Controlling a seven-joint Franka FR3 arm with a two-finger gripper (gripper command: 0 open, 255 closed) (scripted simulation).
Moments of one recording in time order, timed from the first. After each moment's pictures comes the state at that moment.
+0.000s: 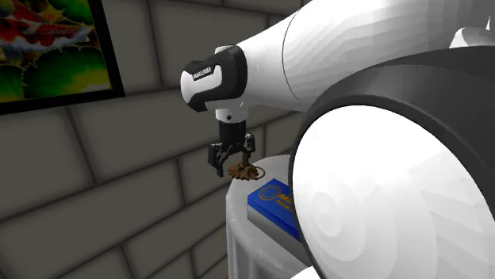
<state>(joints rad) -0.05 -0.52 -0.19 -2.34 -0.08 1.80 -0.31</state>
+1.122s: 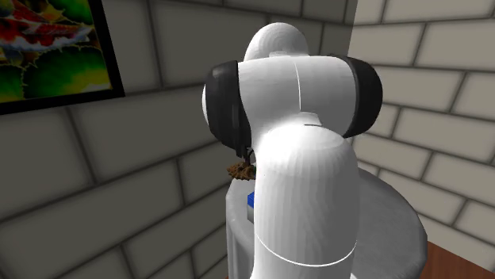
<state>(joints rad) -0.12 0.11 -0.41 -1.92 0.05 1.97 -0.69</state>
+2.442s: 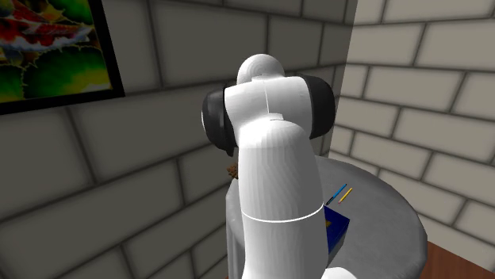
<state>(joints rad) -0.19 0.37 -0.41 -1.76 0.16 2.04 -0.81</state>
